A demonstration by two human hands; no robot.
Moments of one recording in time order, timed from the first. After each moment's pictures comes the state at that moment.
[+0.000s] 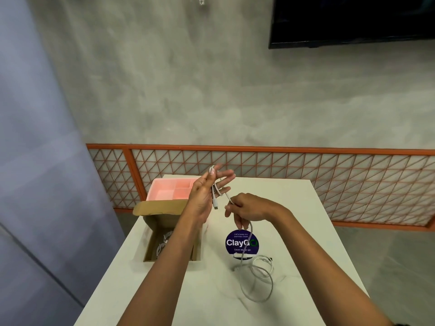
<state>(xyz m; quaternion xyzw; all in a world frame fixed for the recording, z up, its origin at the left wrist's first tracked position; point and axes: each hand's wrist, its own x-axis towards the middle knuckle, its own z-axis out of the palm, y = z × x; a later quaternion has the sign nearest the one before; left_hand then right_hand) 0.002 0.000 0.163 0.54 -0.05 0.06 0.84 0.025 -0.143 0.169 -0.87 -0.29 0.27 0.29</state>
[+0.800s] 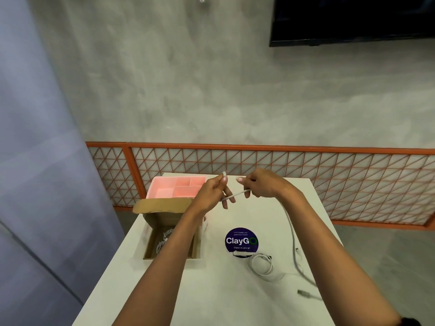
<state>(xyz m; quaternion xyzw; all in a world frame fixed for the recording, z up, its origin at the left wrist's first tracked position) 0.007 0.001 0.157 0.84 -0.04 0.02 0.54 0.036 -0.164 0.215 -0.94 -0.22 0.10 0.24</state>
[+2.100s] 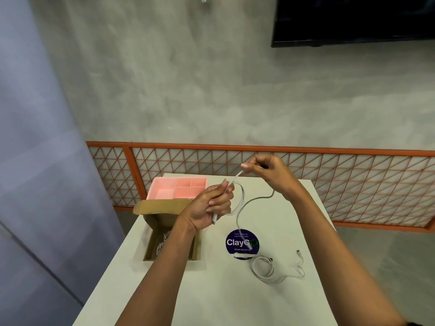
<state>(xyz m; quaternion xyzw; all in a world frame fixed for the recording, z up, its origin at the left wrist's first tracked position) -0.009 0.010 0.158 0.40 -0.19 -0.25 0.86 0.049 -0.176 0.210 -0.78 -0.25 0.02 0.58</state>
